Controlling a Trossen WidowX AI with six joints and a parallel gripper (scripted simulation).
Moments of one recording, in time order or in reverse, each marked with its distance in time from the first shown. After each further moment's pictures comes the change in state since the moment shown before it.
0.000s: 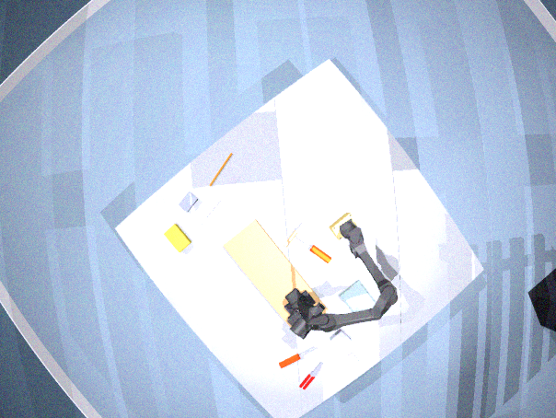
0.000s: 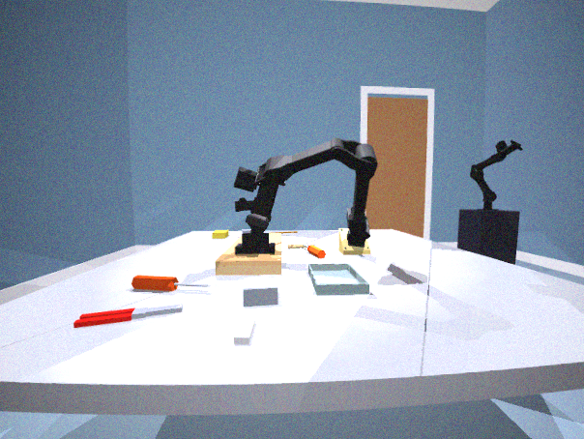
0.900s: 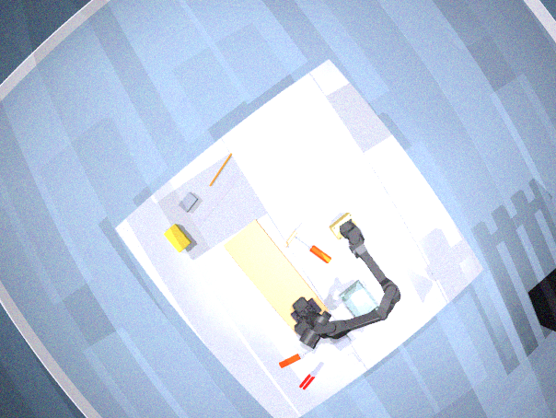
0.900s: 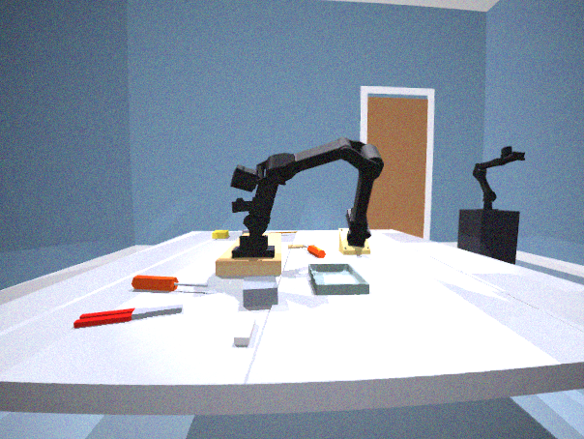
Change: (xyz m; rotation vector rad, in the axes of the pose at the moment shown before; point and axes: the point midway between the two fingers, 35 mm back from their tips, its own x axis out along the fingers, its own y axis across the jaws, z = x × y) arm 0.000 0.046 0.000 -0.005 0.000 0.006
